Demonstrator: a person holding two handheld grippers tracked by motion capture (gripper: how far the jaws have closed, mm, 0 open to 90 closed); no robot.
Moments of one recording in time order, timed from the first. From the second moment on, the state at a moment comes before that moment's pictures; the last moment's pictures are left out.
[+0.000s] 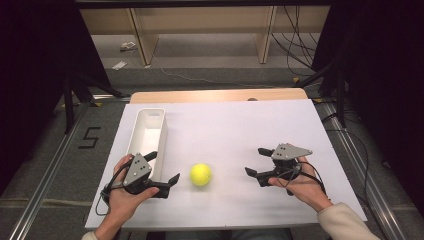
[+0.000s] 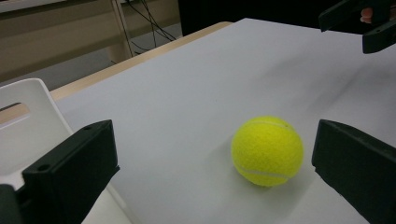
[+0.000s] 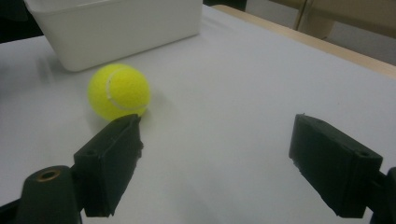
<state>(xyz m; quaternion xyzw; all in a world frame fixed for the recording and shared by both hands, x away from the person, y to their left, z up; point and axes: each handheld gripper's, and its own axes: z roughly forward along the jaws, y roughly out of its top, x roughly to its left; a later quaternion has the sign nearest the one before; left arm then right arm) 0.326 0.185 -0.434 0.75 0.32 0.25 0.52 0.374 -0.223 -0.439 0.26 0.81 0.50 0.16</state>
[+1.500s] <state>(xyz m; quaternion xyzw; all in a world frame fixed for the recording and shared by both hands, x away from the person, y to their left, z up) 0.326 0.186 -0.434 0.75 0.32 0.25 0.52 0.381 -0.161 -0.448 0.22 0.83 0.49 0.13</state>
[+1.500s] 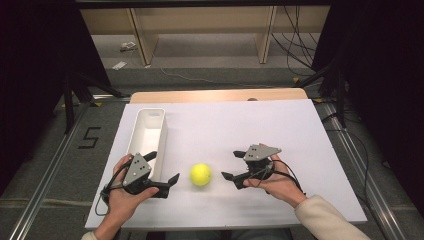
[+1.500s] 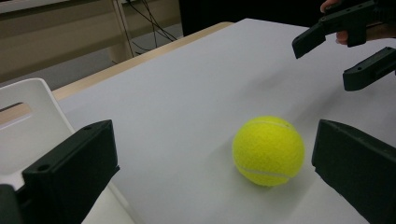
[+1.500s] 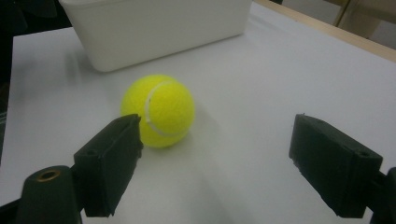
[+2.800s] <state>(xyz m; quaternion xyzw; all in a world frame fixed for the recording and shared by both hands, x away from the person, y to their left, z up) 0.326 0.187 -0.434 0.75 0.32 0.26 0.52 0.387 -0.111 -0.457 0.20 0.85 0.48 0.11</state>
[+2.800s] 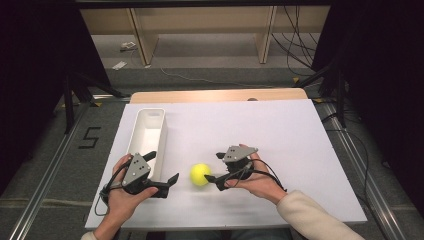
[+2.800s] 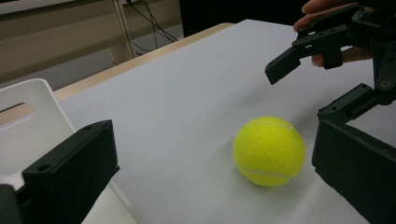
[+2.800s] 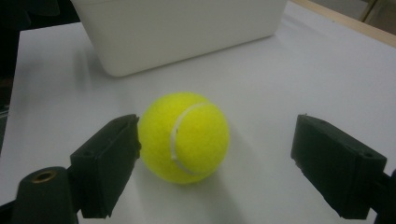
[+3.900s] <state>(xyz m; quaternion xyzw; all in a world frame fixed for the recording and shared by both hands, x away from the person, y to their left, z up) 0.325 0.188 -0.434 0.75 0.32 0.25 0.52 0.394 -0.071 -0.479 0.20 0.87 0.45 0.09</state>
